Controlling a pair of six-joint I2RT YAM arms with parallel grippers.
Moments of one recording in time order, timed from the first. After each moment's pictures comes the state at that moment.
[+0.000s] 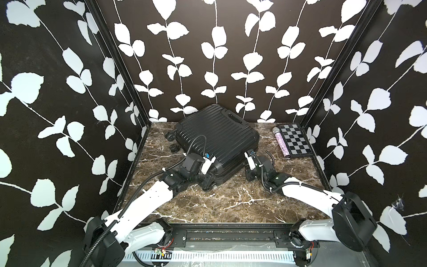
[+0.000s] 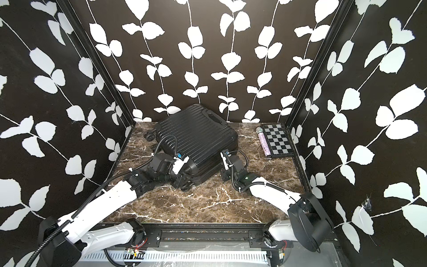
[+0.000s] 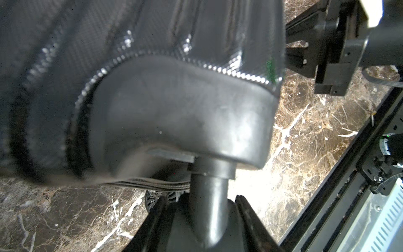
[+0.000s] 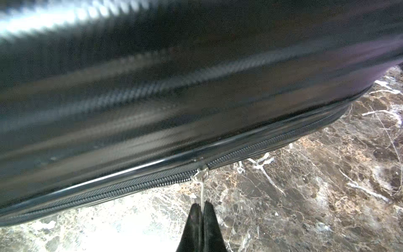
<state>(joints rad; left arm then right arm) -0.69 1.08 0.87 -0.57 0.11 -0.10 0.66 1.33 0.72 -0.07 0.13 0.14</state>
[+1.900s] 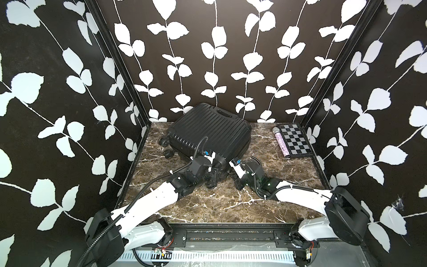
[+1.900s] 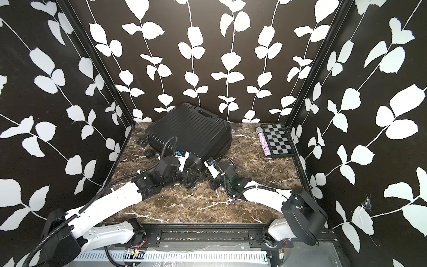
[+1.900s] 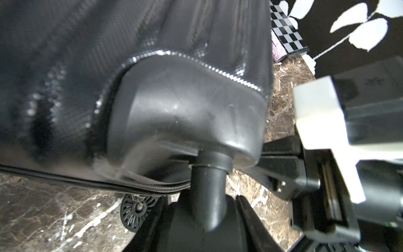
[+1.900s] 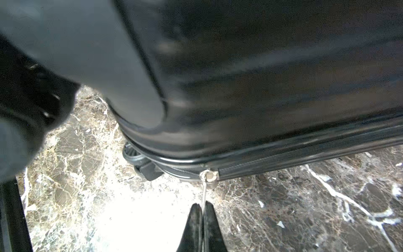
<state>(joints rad) -0.83 1.12 0.81 -0.34 -0.07 -0.51 0.83 1.39 0.69 0.12 -0.08 0.08</state>
